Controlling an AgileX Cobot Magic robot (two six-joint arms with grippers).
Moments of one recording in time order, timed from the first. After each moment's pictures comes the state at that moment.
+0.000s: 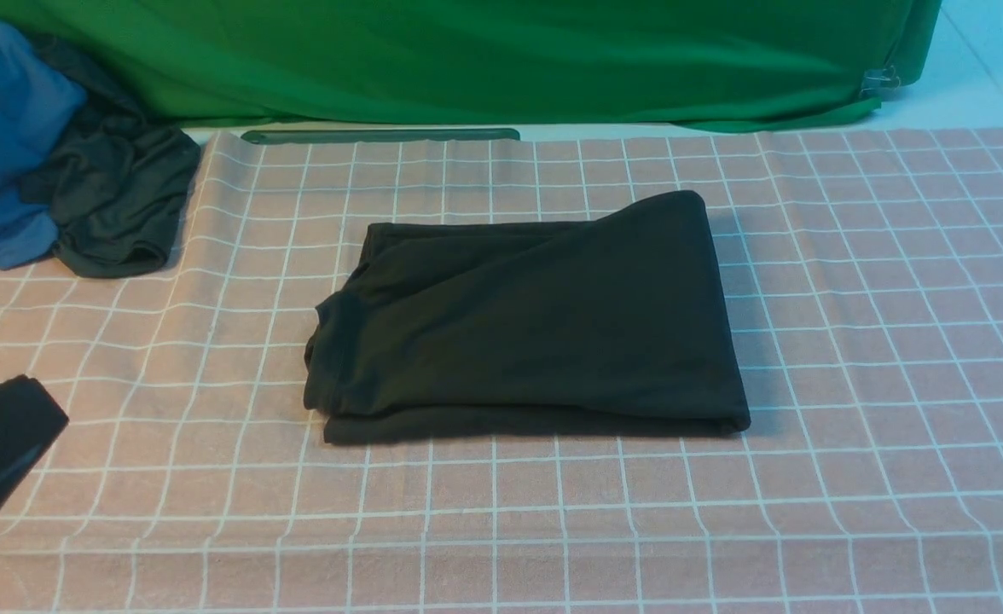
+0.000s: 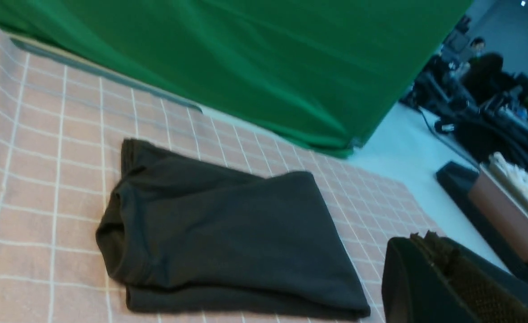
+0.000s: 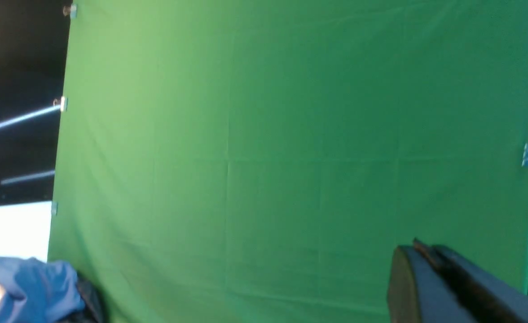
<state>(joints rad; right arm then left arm) 0.40 0.18 -0.49 -0.01 -0.02 -0.05 -0.19 0.22 -0.47 -0.38 0.48 -0.15</state>
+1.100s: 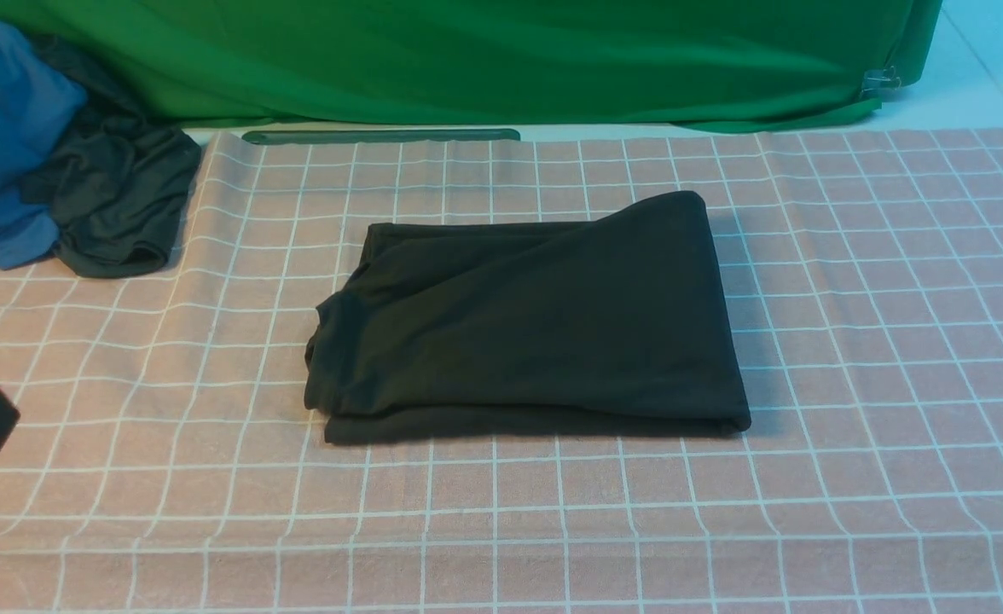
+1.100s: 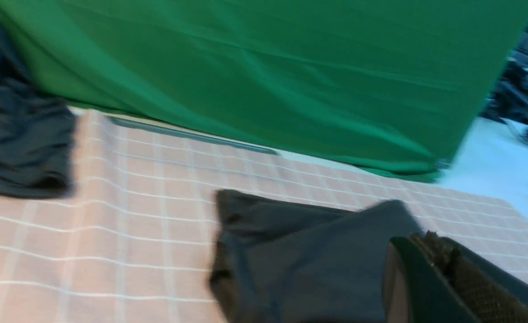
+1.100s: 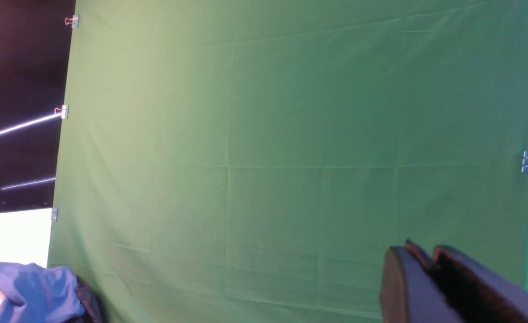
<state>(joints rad) 0.40 0.17 -0.49 -0.02 -0.03 -0.04 -0.10 0.14 -0.35 -0.21 0.39 -0.07</state>
